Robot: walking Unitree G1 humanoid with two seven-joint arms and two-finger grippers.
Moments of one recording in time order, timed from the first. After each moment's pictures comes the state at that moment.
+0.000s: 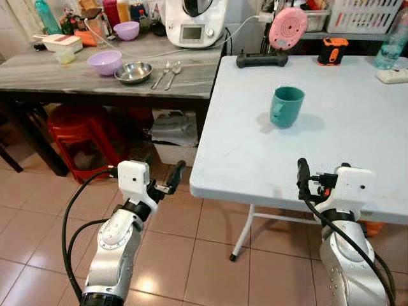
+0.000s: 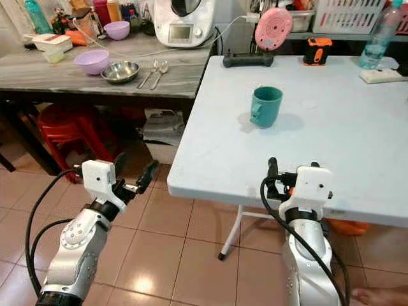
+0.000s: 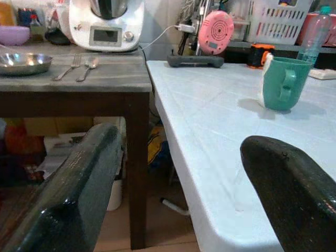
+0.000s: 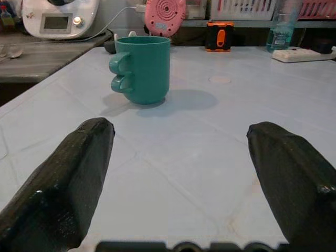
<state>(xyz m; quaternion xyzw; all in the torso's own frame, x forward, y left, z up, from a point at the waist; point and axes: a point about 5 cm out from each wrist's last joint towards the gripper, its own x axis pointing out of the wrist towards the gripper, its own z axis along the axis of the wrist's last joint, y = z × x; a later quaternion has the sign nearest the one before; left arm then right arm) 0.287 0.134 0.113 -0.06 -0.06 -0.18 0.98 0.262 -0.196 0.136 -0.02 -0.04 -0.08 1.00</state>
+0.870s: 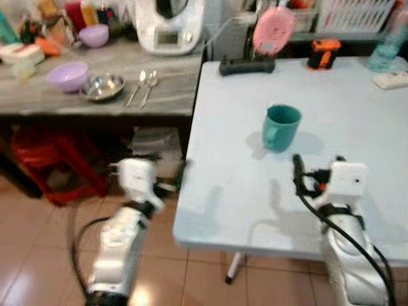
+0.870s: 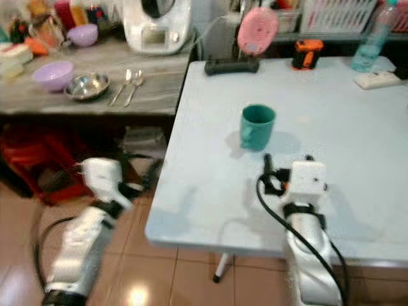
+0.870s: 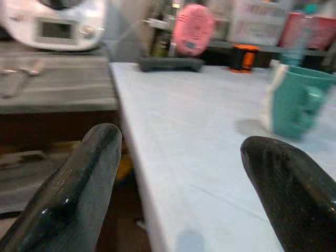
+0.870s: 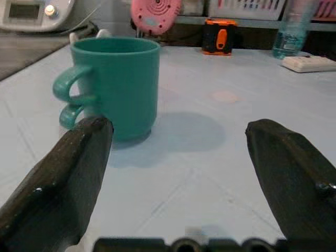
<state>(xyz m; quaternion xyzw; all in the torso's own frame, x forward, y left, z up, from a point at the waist) 0.285 0.120 0.115 -0.07 -0.06 -0.22 0.97 0.267 -0.192 0.137 -0.04 -0.04 -0.06 1.00</state>
